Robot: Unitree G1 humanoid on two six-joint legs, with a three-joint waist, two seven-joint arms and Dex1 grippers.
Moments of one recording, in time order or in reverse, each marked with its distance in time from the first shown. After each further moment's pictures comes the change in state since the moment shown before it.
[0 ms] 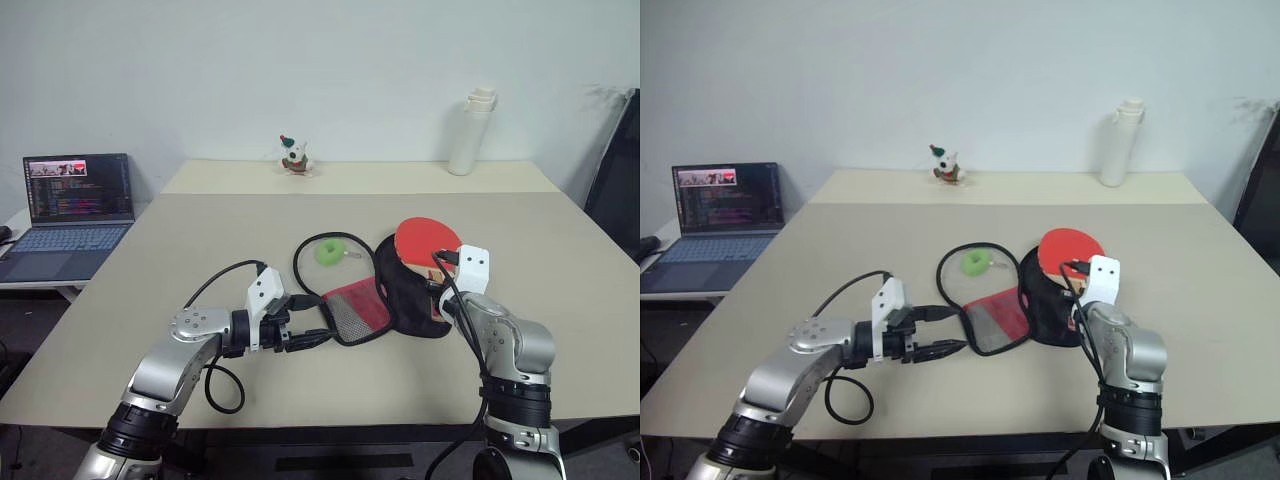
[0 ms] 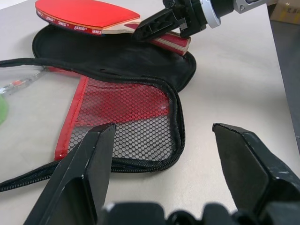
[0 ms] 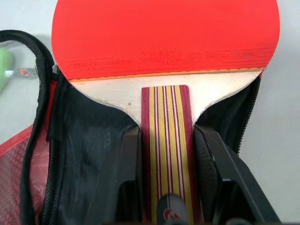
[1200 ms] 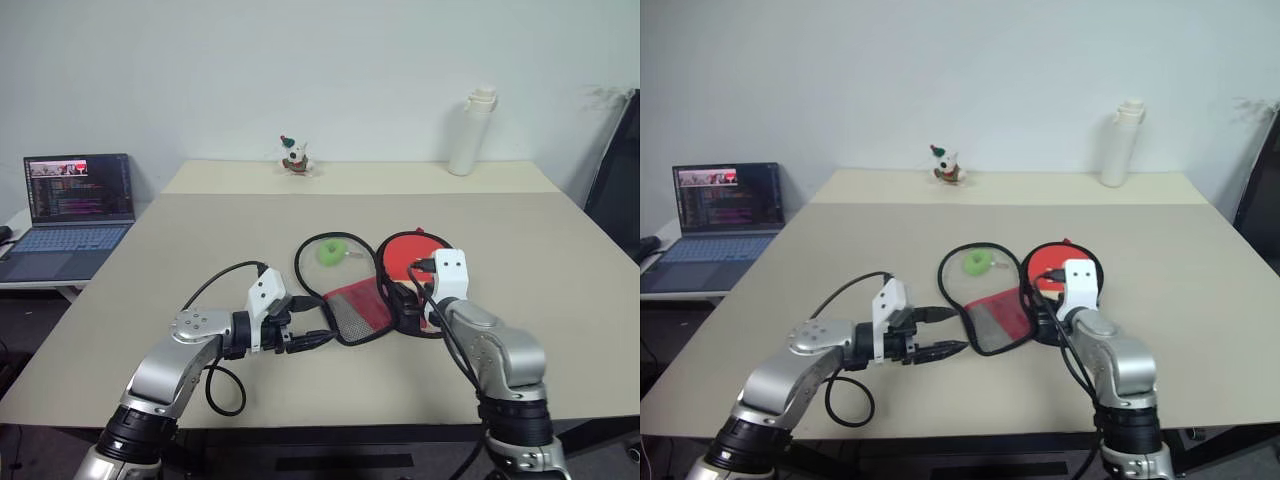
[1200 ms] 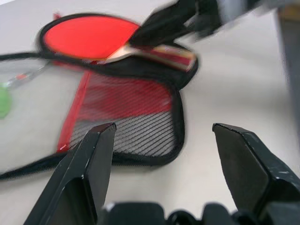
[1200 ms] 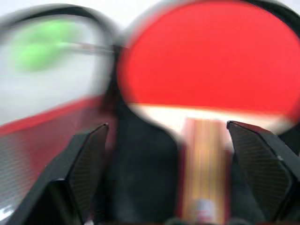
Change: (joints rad) left arm 0.013 0.008 0.006 0.003 0.027 0.032 0.056; right arm 0.092 -0.150 0.218 -0.267 0.081 0.048 0.231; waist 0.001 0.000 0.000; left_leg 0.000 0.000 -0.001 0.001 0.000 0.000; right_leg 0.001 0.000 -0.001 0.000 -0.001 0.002
